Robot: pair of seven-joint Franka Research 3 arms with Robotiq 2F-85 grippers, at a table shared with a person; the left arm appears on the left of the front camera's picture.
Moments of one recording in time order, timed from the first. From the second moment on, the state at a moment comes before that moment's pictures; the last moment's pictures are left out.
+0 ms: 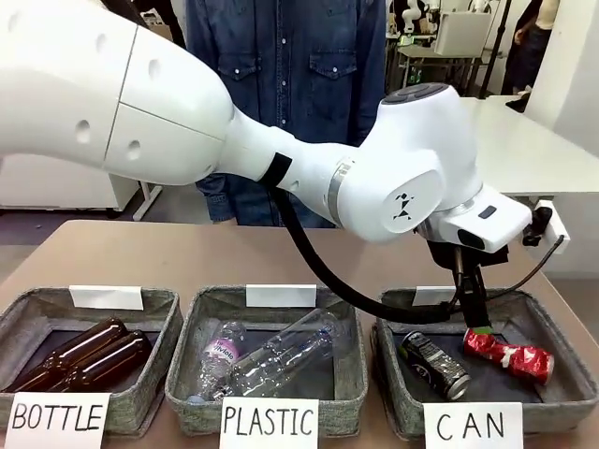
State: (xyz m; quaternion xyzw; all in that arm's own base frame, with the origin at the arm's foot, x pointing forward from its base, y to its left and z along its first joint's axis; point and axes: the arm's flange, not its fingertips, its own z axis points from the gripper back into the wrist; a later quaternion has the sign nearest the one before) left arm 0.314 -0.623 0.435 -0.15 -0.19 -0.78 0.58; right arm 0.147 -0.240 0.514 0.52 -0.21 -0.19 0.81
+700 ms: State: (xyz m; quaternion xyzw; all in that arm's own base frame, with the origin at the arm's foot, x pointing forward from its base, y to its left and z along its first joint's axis) left arm 0.423 -0.456 0.536 -0.17 -0.16 -0.60 0.77; right arm 0.226 -0.163 0.530 0.51 -0.15 -0.09 0.84
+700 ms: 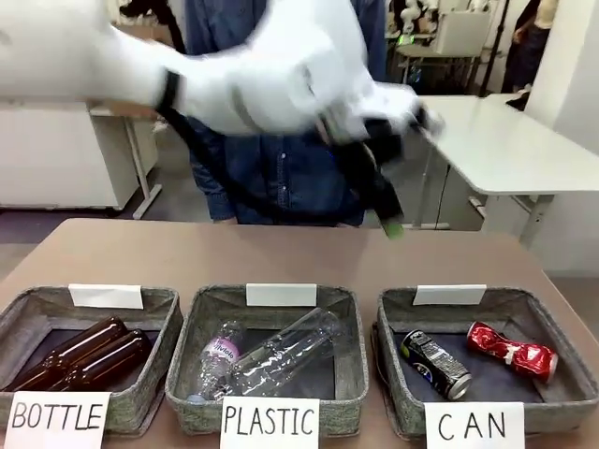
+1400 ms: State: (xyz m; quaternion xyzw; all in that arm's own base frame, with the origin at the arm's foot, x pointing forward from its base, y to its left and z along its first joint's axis) left arm 0.397 -0.009 0.493 -0.49 -0.10 -0.17 0.85; right arm 0.380 0.045 0.505 0.59 -0.07 0.01 0.80
